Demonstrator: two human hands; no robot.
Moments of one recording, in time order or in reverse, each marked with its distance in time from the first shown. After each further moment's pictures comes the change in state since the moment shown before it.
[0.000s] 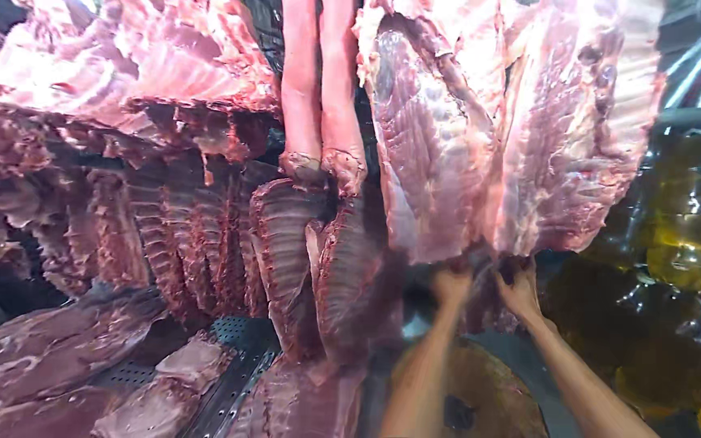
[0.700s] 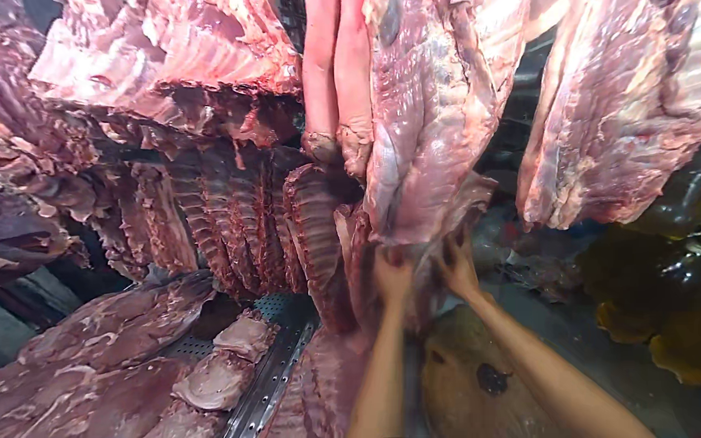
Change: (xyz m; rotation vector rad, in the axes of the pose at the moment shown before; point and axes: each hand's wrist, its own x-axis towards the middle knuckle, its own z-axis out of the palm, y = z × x) left_hand 0.001 -0.063 -0.171 -0.082 0.363 0.144; right_hand -0.050 -0.149 0.117 0.317 -0.110 -0.195
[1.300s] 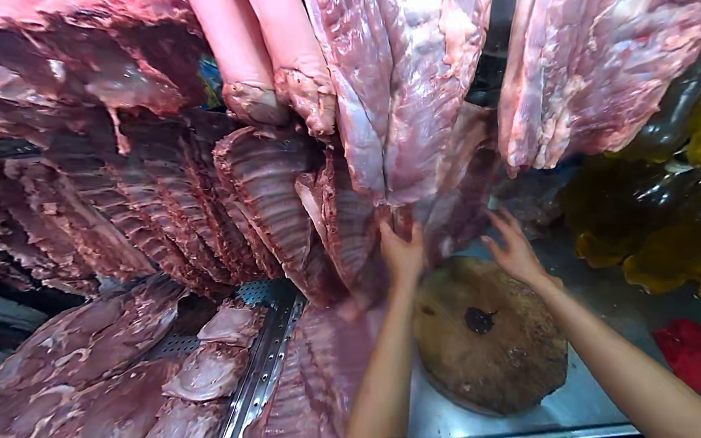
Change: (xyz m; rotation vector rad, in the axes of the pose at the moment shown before) left_hand -0.036 -0.010 0.044 0.134 -0.173 0.013; right_hand -0.074 0.079 -0.127 -0.059 -0.180 0.241
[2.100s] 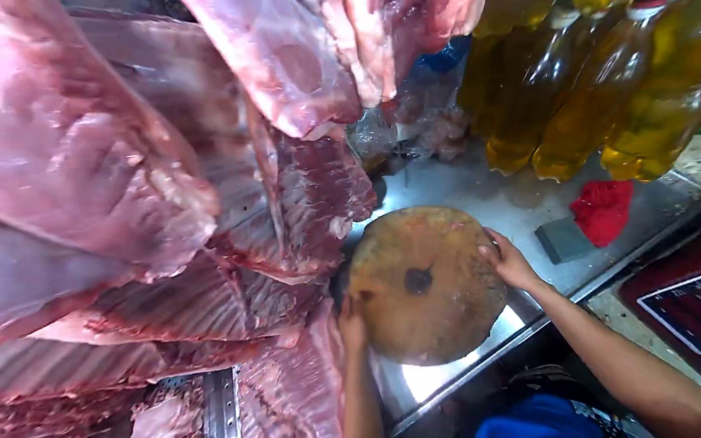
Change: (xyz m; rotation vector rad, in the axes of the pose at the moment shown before) left_hand -0.136 -0.188 0.019 0.094 -0.477 -0.460; right_hand -0.201 0.152 -0.019 0.148 -0.073 0.781
